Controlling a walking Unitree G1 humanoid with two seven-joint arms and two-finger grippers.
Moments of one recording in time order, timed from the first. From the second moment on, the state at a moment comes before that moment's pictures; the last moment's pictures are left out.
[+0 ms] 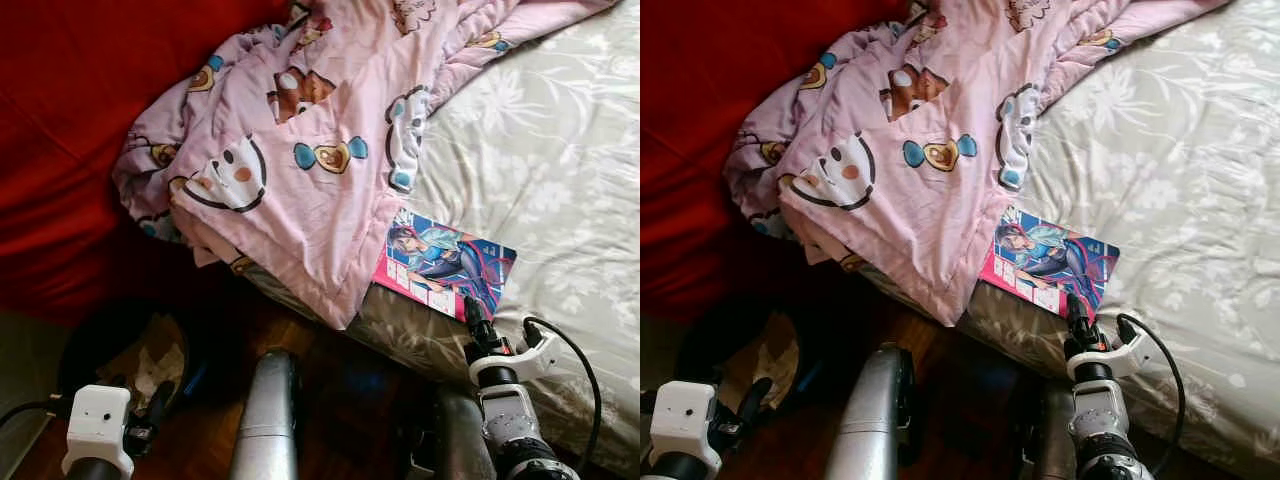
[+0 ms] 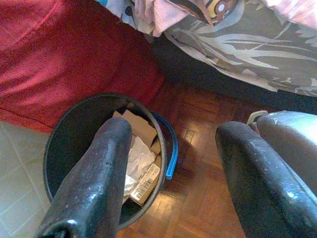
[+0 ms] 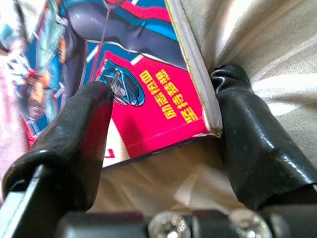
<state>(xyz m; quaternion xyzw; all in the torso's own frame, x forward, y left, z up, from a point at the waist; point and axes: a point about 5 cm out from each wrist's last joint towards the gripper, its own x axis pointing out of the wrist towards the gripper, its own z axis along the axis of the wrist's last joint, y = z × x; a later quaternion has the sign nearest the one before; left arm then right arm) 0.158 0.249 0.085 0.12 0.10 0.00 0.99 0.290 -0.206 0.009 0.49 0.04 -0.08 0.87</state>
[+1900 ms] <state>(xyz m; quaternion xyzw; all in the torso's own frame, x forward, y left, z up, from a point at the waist) 0.172 0.249 0.091 0.14 0.09 0.02 0.99 0.278 -0.186 0.002 0.57 -0.01 -0.03 0.82</state>
